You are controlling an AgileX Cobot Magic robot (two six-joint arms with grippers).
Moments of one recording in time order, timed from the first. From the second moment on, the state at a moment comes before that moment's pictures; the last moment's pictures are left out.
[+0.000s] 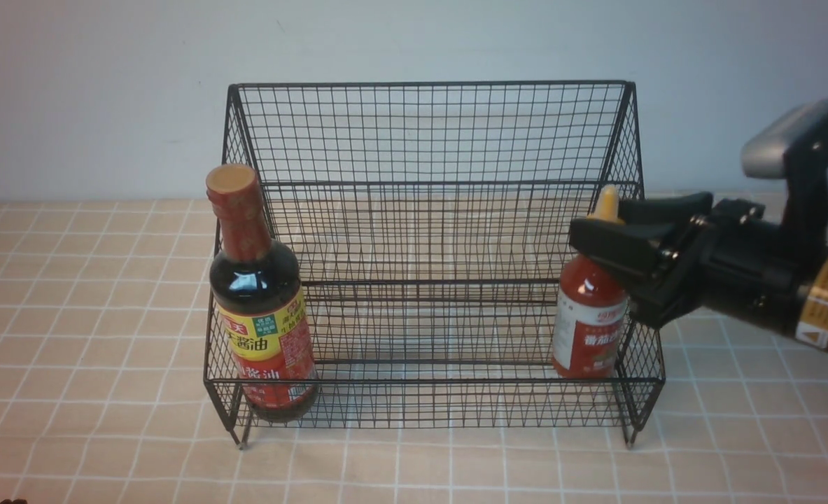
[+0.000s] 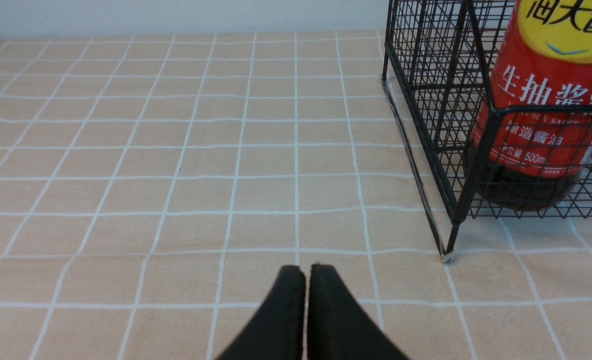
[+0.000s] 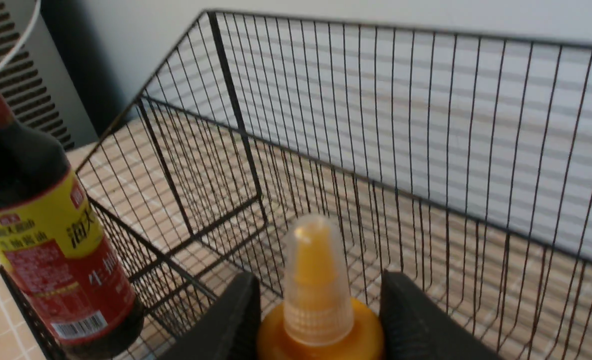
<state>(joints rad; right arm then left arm) 0.19 1.42 -0.64 -0.96 -0.64 0.87 -0.01 -0.01 0.03 -0.09 0.38 0.07</state>
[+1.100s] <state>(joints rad) 0.20 1.05 -0.64 -1.53 -0.46 1.48 -0.01 -0.01 0.03 -0.09 0.38 0.07</state>
